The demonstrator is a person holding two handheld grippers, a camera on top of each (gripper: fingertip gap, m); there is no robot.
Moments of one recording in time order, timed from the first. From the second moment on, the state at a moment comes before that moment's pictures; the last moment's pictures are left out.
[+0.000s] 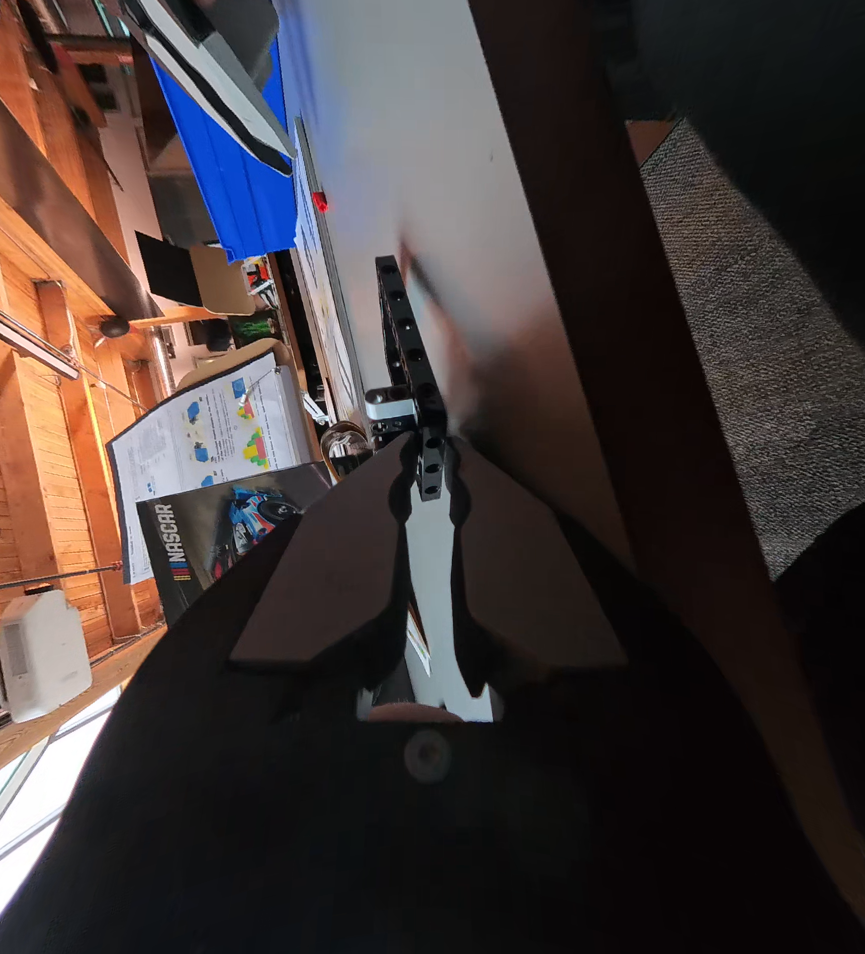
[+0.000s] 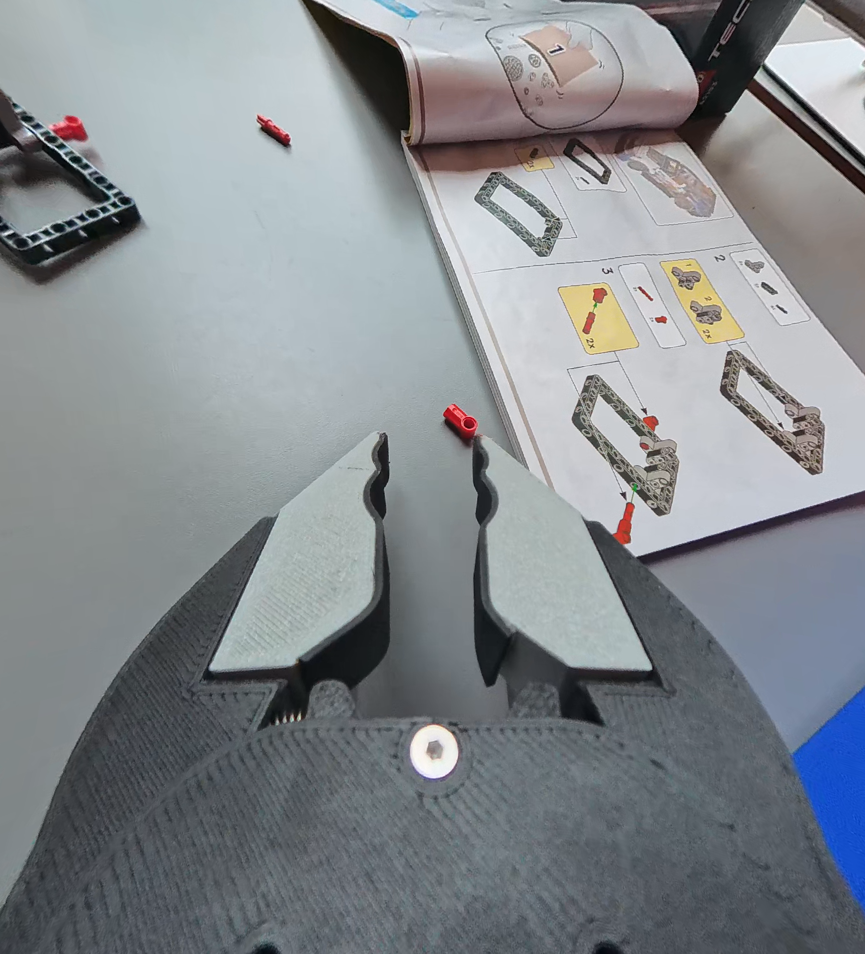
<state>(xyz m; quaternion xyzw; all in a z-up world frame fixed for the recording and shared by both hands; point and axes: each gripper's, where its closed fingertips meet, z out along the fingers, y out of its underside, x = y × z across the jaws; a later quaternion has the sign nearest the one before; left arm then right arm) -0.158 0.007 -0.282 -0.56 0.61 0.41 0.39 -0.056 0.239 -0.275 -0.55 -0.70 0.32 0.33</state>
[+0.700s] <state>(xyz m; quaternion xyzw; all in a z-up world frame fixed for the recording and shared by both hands) -0.166 0.021 -0.271 -0.59 0.52 0.36 0.50 -0.058 0.235 -0.273 -0.54 -0.70 0.32 0.34</state>
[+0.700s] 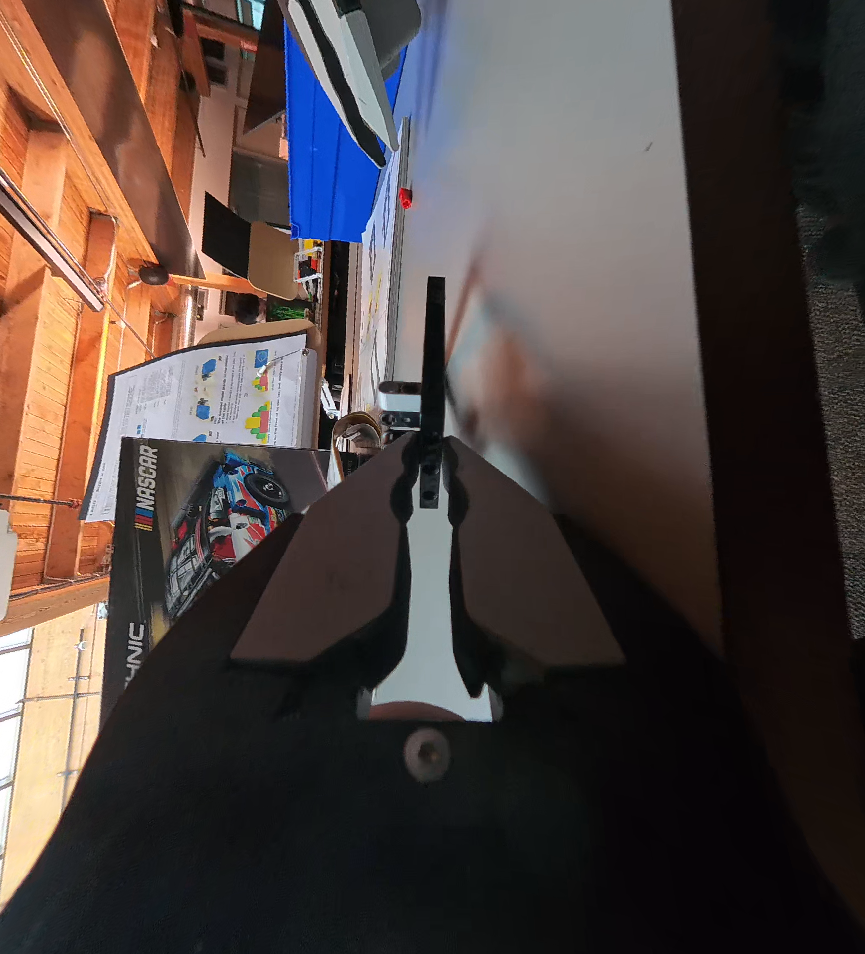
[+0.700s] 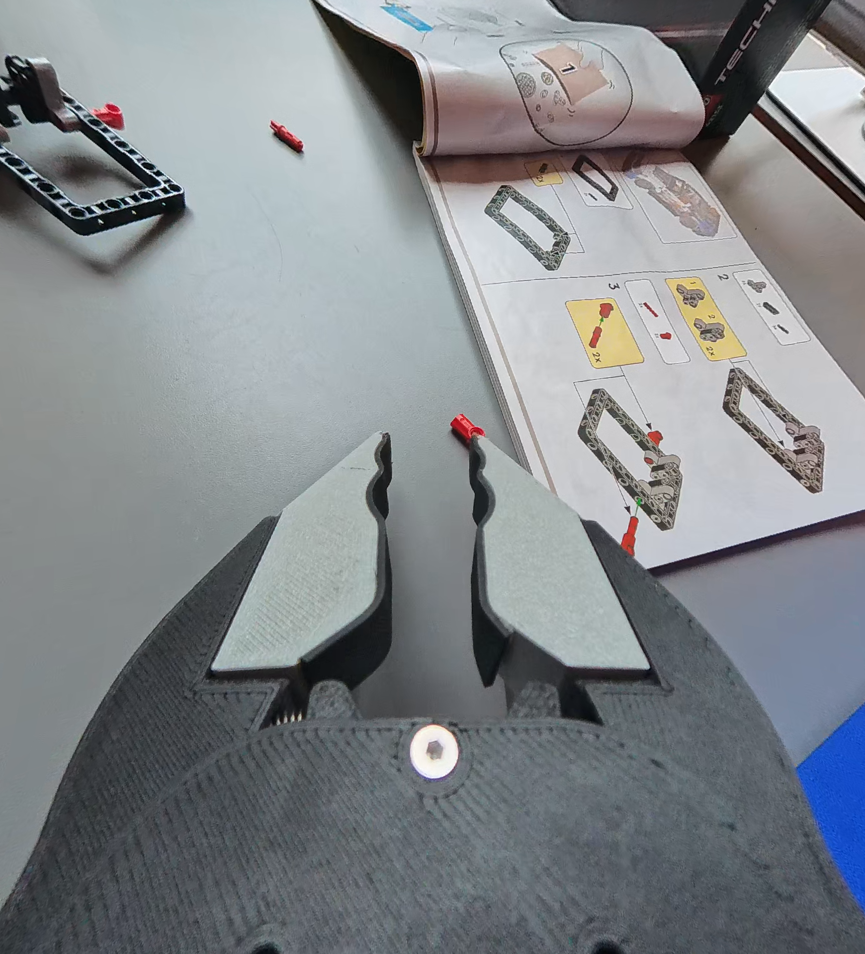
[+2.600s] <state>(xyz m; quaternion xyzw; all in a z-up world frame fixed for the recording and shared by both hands) -0.247 0.116 -0.290 -0.88 0.29 -0.06 0.37 -0.073 0.250 -0.291 -0.48 -0.77 0.29 0.30</state>
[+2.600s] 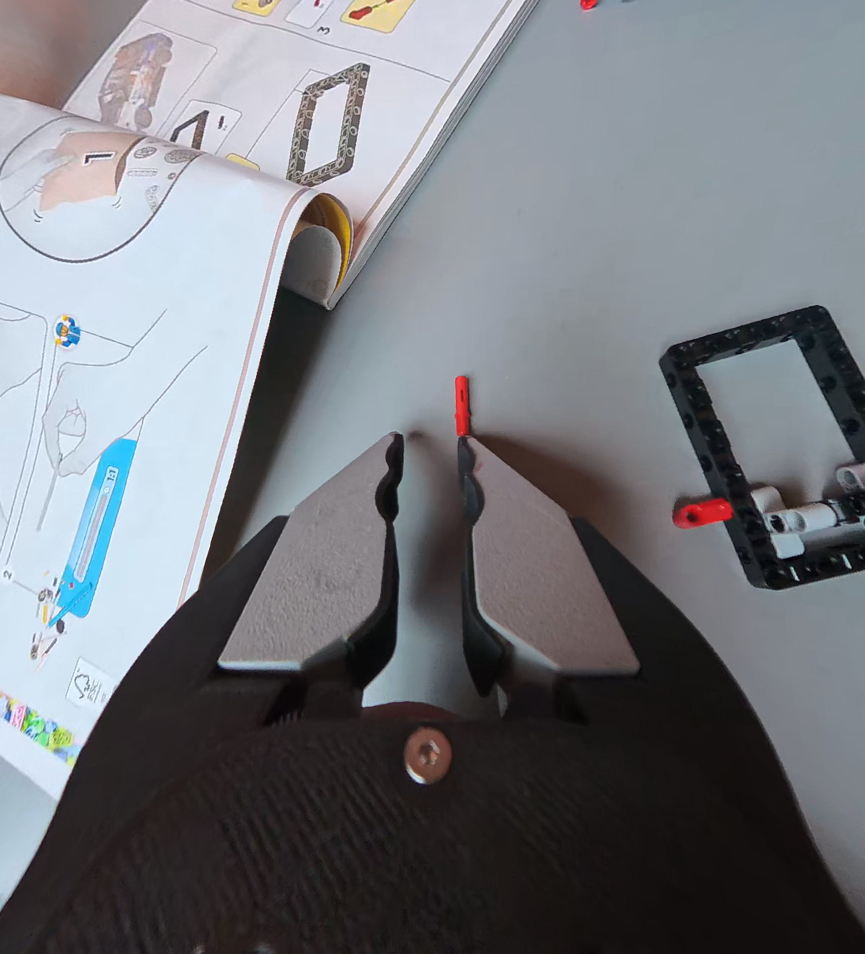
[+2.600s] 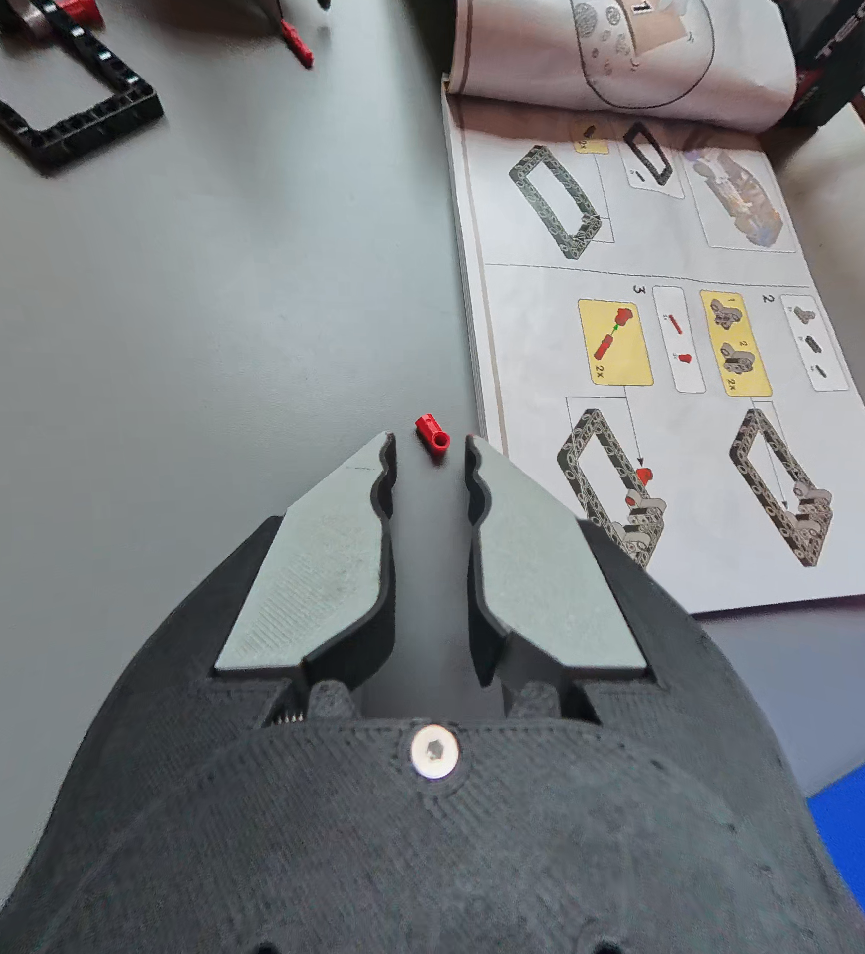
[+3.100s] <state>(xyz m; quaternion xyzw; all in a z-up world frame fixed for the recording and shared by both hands) -0.235 0.112 -0.291 -0.87 0.30 -0.11 0.37 -0.080 0.246 -0.294 -0.47 -0.79 0.29 0.28</state>
